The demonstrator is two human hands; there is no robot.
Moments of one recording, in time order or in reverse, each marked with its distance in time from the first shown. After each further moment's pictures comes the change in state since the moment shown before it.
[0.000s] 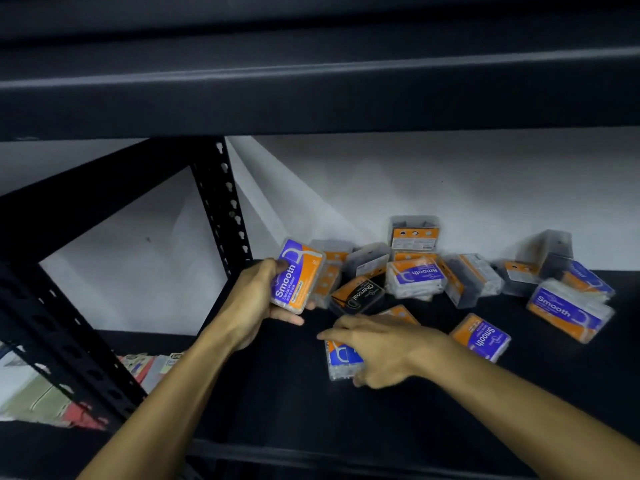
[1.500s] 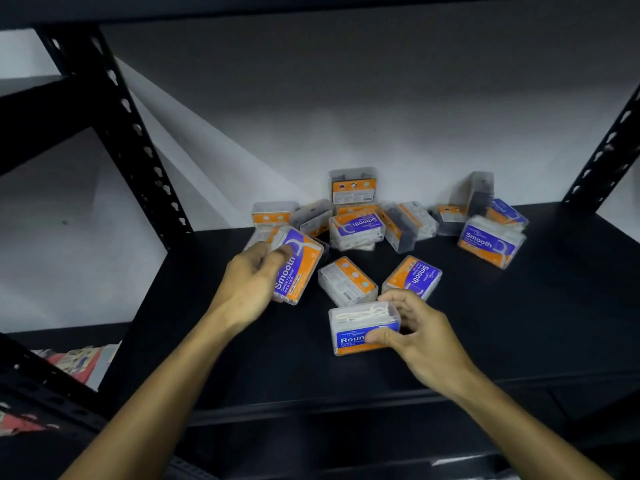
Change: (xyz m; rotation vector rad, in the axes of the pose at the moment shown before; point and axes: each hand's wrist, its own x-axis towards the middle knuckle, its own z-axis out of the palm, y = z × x) left_hand -0.019 -0.024 0.064 0.367 0.031 0.085; right_hand -0.113 0.012 0.087 1.173 0.797 0.429
